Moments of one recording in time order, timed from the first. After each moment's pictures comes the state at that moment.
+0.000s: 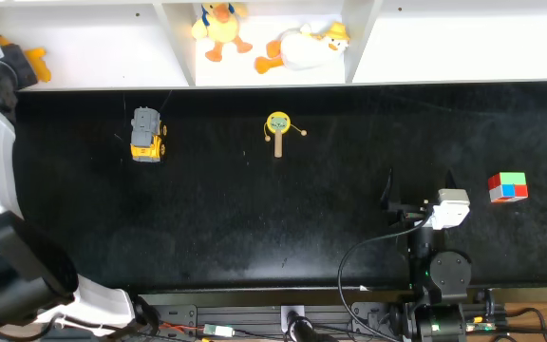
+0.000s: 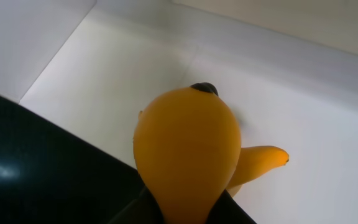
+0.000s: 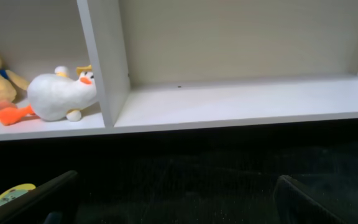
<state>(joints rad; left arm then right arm) 0.43 1.75 1.46 -0.38 -0.07 0.04 0.07 0.01 0.02 -0.01 0.10 0.07</state>
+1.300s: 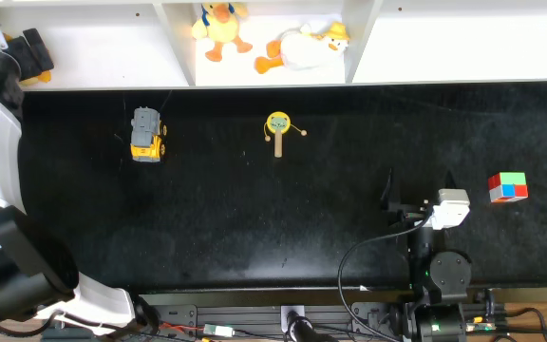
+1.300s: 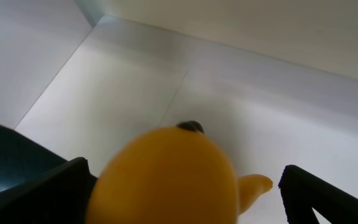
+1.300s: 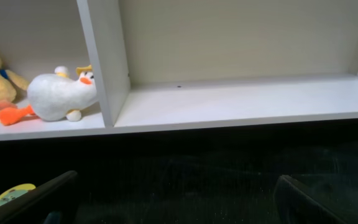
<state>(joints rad) 0.40 1.77 1.46 -0.30 -0.08 0.06 0.07 0.01 0.02 -0.01 0.10 0.07</state>
